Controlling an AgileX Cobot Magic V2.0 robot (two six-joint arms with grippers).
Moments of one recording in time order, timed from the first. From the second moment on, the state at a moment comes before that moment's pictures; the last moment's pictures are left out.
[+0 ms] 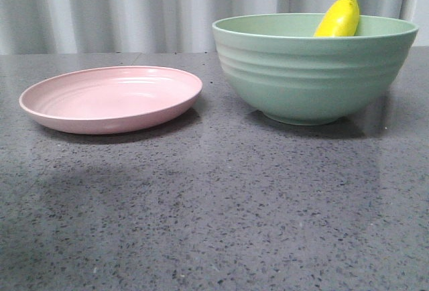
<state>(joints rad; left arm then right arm) -0.85 0.74 -0.68 -0.07 0.34 -0.02 0.12 0.70 -0.78 0.15 0.44 -0.07</state>
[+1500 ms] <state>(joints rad) -0.77 0.36 -0.15 -0.07 0.08 -0.02 0.12 0.08 -0.38 0.12 0.33 -0.07</state>
